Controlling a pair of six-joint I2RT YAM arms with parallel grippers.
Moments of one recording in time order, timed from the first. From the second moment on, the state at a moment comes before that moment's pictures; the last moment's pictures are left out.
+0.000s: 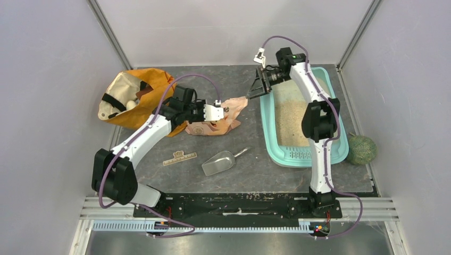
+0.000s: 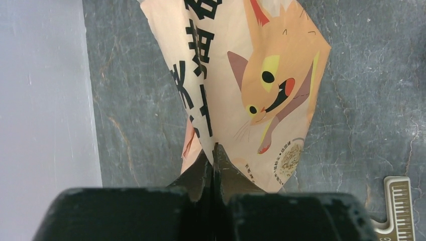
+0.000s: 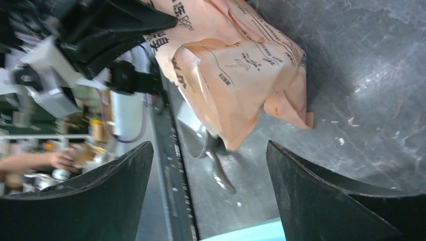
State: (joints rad) left arm -0.41 1.46 1.13 -0.48 0.32 1.17; right arm 0.22 2.36 2.35 -1.28 -1.18 -0.36
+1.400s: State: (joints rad) left arm -0.36 1.38 1.03 -0.39 0.37 1.14; right arm 0.26 2.19 2.08 -0.94 -0.87 -0.38
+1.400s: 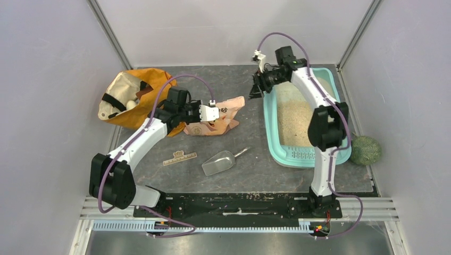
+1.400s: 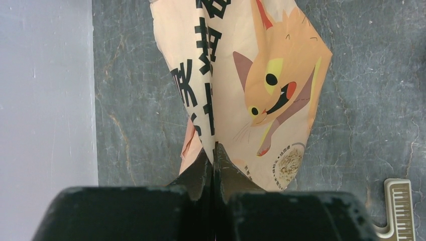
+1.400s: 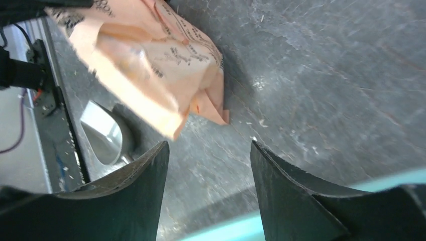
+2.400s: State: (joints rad) left arm -0.35 1.43 1.10 -0.46 0.40 1.17; right arm 0.43 1.89 1.42 0.01 -1.14 -0.66
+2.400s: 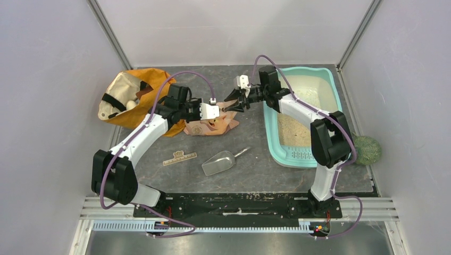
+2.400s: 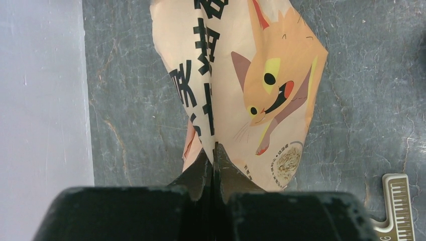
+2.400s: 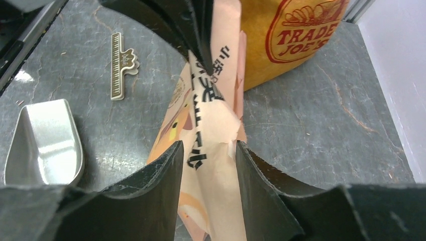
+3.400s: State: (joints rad) left arm -0.35 1.43 1.11 -0.48 0.41 1.19; right arm 0.46 1.86 1.41 -0.13 -1.12 -0.92
